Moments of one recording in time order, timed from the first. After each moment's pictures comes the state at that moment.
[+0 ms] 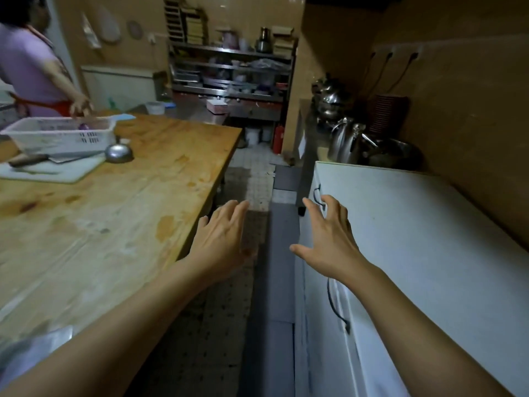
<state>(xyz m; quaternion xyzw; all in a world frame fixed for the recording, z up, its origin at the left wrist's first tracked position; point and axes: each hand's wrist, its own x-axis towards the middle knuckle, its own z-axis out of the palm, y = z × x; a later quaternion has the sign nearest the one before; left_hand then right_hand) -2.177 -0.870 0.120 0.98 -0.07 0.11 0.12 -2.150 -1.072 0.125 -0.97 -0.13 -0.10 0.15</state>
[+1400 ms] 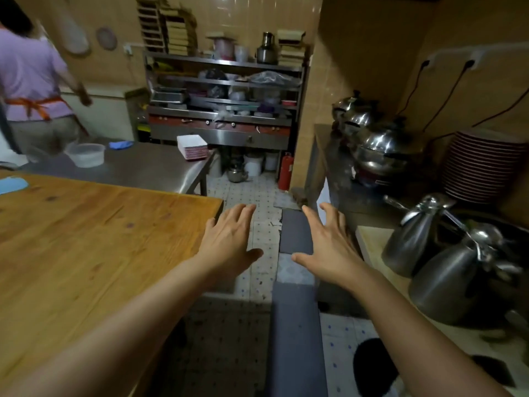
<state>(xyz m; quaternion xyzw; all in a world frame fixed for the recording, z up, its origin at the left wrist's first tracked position) -1.286 -0.819 0.129 0.98 -0.08 0.09 0.13 -1.256 -1.015 0.119 -0.98 -0.14 -0.07 0.15</state>
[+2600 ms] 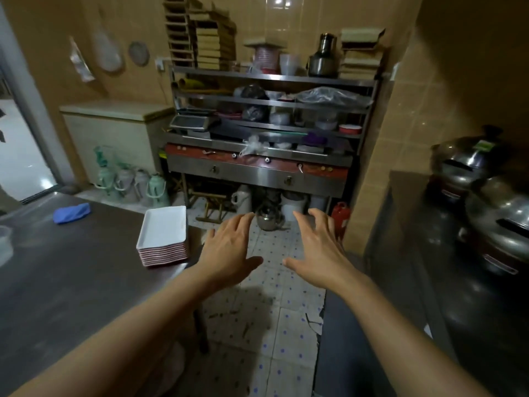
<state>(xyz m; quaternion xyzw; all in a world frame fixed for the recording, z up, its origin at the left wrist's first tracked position) -0.505 -0.710 0.134 0.99 0.05 0.10 0.11 -0.438 -0.880 0.131 -0.95 -0.26 -0.05 0.18</state>
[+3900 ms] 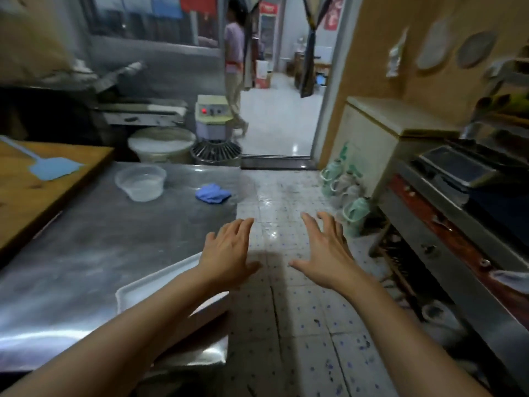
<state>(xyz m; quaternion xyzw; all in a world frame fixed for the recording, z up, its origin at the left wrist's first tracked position) -0.136 -0.434 0.098 0.78 0.60 0.12 0.08 0.063 -0.429 0.101 -0.65 -0.75 0.09 0.12</state>
